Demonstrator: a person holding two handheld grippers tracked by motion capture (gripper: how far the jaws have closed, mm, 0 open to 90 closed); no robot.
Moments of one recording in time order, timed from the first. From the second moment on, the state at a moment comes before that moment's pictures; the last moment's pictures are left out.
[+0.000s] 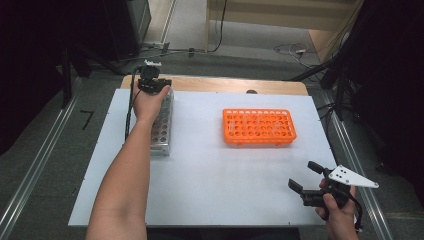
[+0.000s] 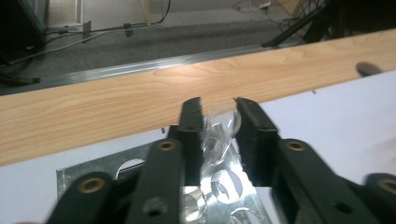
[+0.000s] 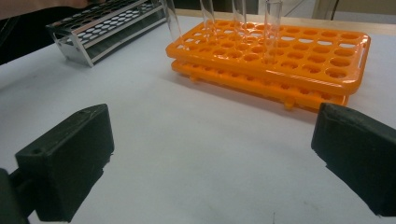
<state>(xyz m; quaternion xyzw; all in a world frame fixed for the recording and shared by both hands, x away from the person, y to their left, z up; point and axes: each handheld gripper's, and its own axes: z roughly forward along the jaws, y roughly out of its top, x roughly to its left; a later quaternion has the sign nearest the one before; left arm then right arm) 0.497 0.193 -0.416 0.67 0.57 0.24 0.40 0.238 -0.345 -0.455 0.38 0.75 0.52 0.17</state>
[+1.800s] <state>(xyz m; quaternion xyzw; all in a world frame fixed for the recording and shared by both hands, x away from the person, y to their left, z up) 0.289 0.174 -0.417 0.67 0.44 0.22 0.56 0.343 -0.294 -0.435 0.39 0.75 0.50 0.17</state>
